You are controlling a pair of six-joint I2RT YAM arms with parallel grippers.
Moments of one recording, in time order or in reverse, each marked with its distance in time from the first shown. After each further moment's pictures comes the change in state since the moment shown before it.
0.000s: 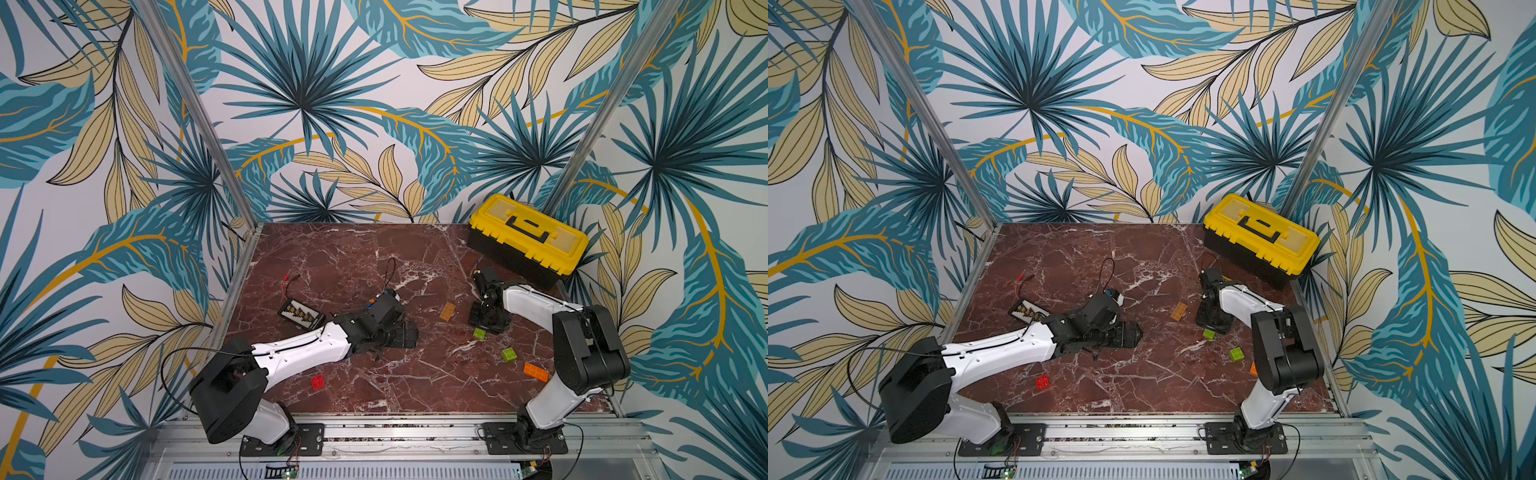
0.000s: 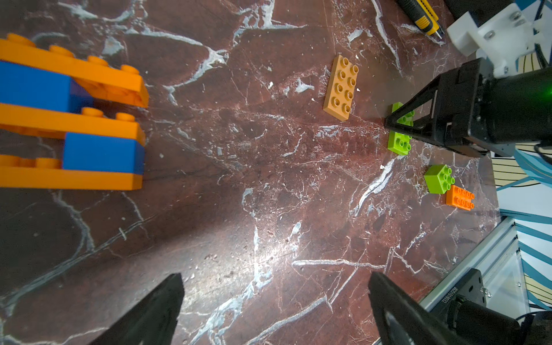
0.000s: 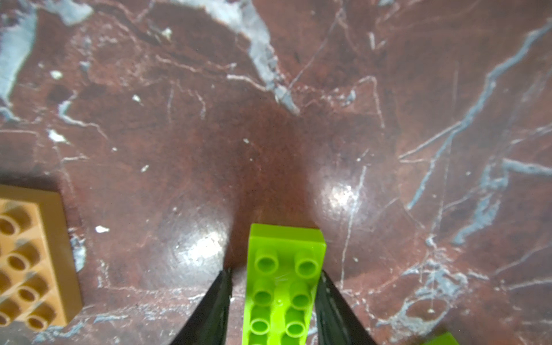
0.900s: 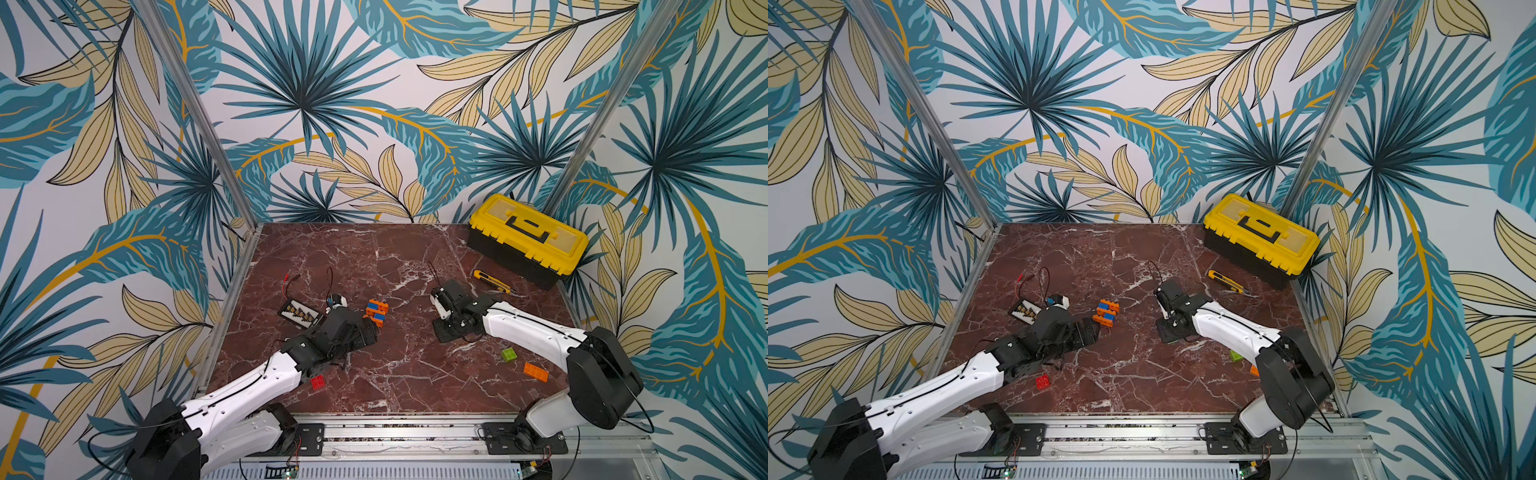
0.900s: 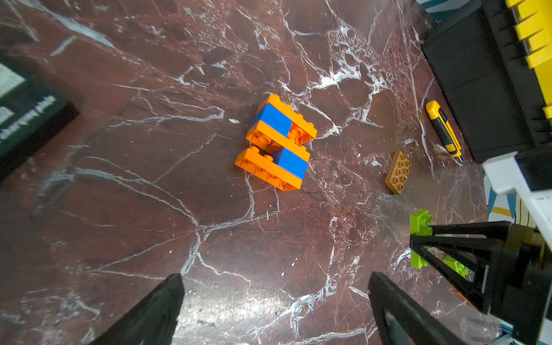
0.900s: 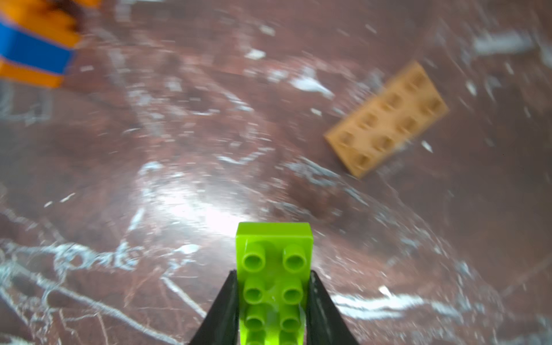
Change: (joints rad) left arm 0.174 -0.463 -0.314 -0.037 -0.171 -0.184; right arm 0.471 -0.169 -0.020 0.083 -0.034 -0.396
